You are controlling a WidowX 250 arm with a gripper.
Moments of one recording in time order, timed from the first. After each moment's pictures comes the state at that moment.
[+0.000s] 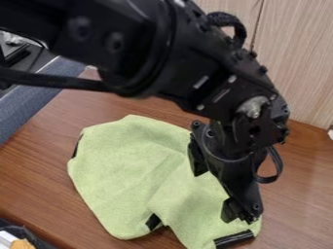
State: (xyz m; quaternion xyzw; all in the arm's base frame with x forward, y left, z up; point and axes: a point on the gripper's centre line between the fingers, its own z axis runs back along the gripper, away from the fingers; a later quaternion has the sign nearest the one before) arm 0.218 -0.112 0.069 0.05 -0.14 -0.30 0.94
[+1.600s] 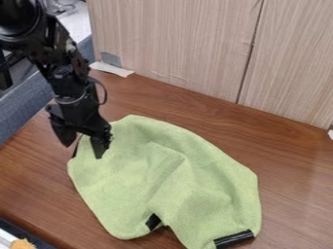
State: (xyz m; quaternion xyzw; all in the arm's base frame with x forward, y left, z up) arm 0.244 0.121 -0.005 0.03 -0.06 0.04 1.00
